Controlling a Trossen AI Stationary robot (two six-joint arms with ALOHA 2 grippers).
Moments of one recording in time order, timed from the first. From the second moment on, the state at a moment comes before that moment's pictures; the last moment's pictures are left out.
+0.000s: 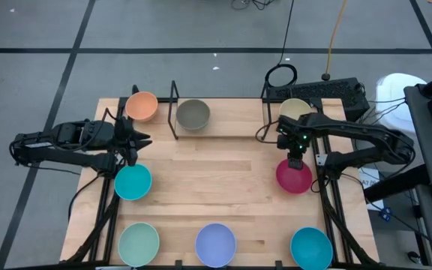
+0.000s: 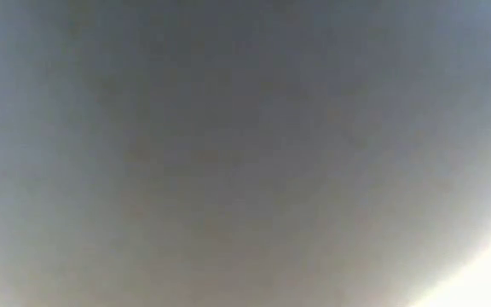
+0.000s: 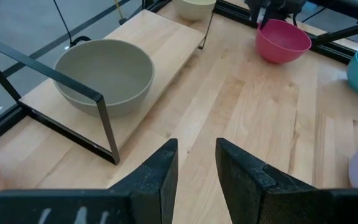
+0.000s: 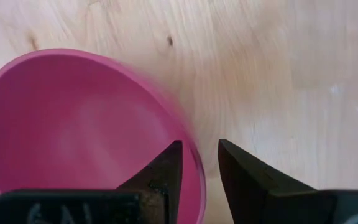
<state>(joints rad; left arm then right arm) 0.01 0.57 0.85 -0.86 -0.26 -0.37 -0.48 1.20 0.73 -1.11 -0.23 -0.21</state>
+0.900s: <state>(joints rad) 0.01 0.57 0.85 -0.86 -0.26 -0.36 -0.47 1.26 0.74 -0.98 -0.23 -0.22</state>
